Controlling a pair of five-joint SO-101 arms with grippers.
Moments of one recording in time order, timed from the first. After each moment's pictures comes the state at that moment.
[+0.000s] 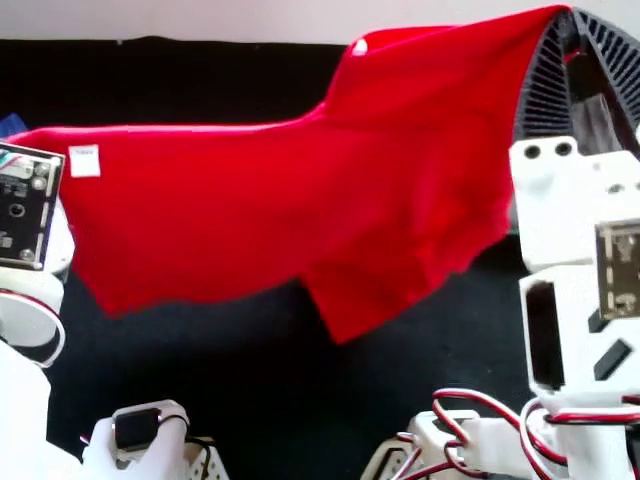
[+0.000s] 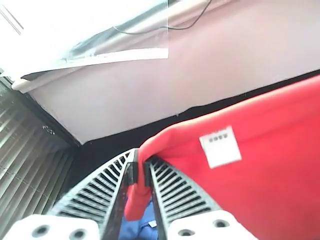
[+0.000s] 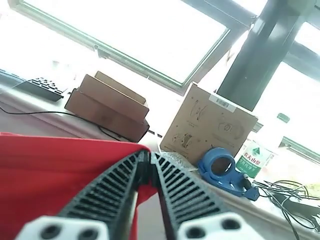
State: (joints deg) left arm -18.5 -42.9 -28.3 87.9 -27.1; right arm -7.6 -19.1 -70.3 82.2 27.2
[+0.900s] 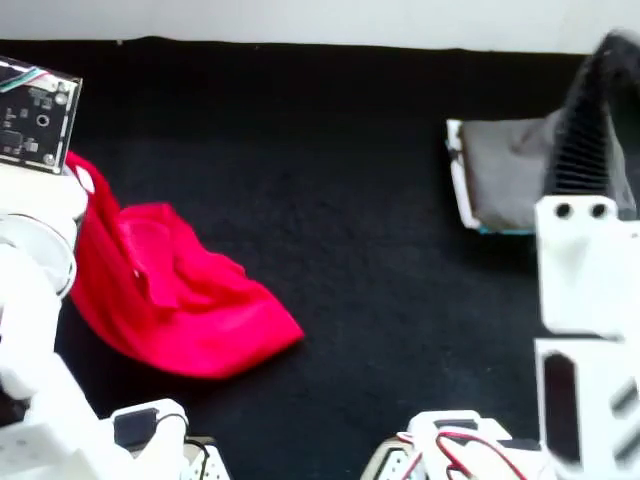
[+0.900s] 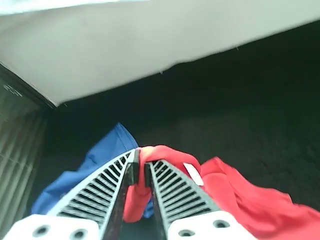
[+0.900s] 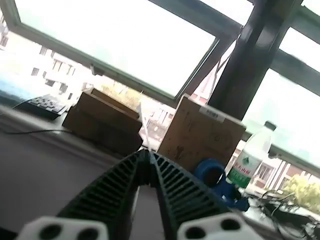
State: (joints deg) left arm -20.2 -42.9 -13.1 84.8 -26.9; right arm -7.2 -22.6 -68.5 84.4 23.6
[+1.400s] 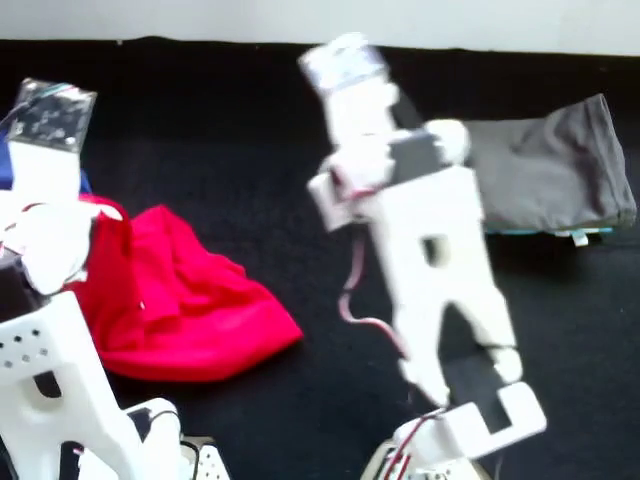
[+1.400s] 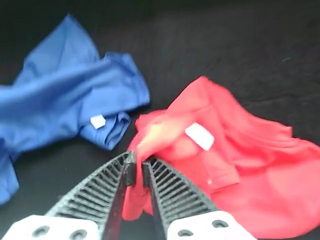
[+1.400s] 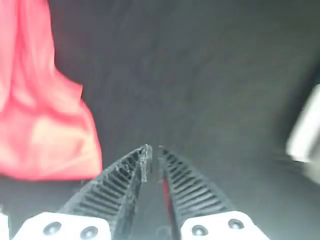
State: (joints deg) left arm -29.6 -42.5 16.7 78.0 -30.0; right arm -29.1 0.9 -19.5 95.5 7.1
